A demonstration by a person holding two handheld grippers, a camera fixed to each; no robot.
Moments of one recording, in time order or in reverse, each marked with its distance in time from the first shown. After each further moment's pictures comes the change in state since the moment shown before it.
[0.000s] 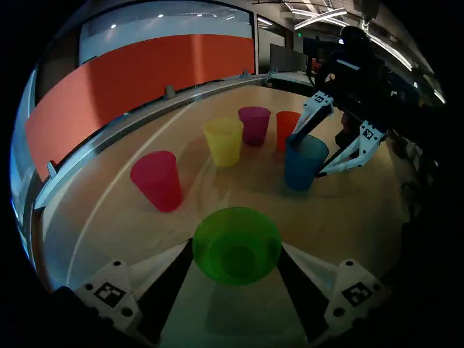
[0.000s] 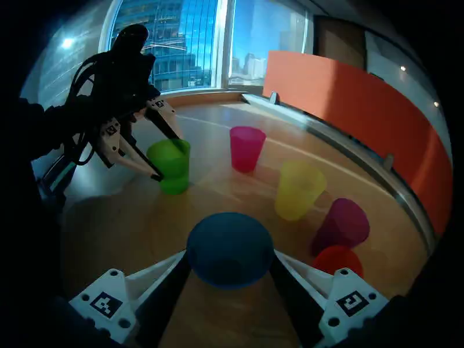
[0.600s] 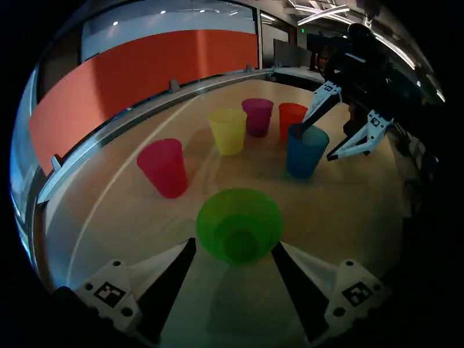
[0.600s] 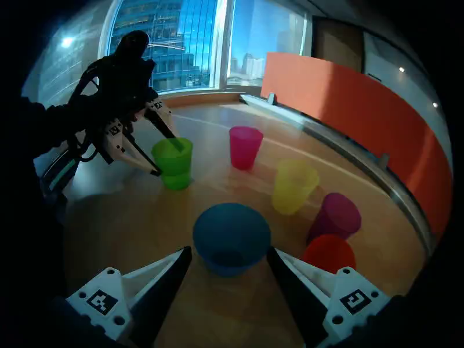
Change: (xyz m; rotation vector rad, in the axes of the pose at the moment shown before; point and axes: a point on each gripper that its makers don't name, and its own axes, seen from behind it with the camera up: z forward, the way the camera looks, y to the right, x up) left arm -0.020 -0.003 -0.014 0.030 -0.033 -0.004; right arm -0.008 -0.005 -0.024 -0.026 -0.001 0.000
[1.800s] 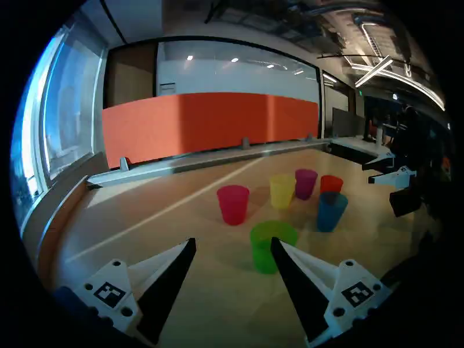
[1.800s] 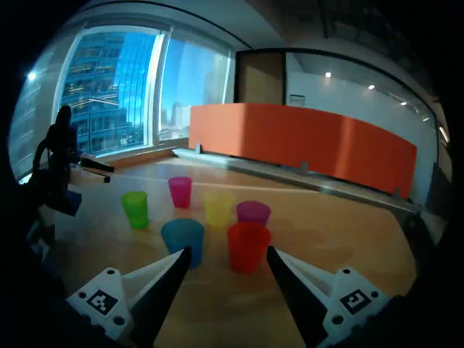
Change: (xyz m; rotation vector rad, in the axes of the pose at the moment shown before) left arm 0.017 -0.034 -0.115 0.362 0.387 -0.245; right arm 0.005 0.037 -0.117 -0.391 0.326 0.233
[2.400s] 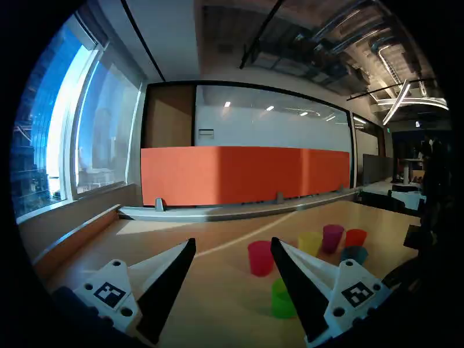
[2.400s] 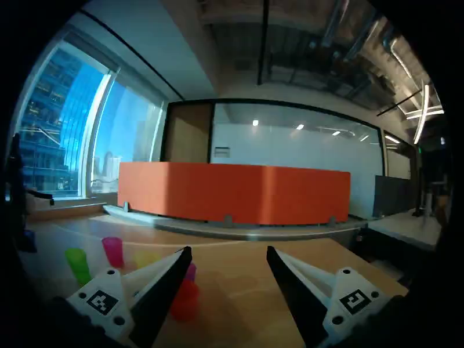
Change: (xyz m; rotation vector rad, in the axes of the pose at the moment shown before) left arm 0.073 -0.029 -0.021 0.222 0.299 -0.064; right arm 0.072 0.092 -0.026 -0.454 0.333 0.070
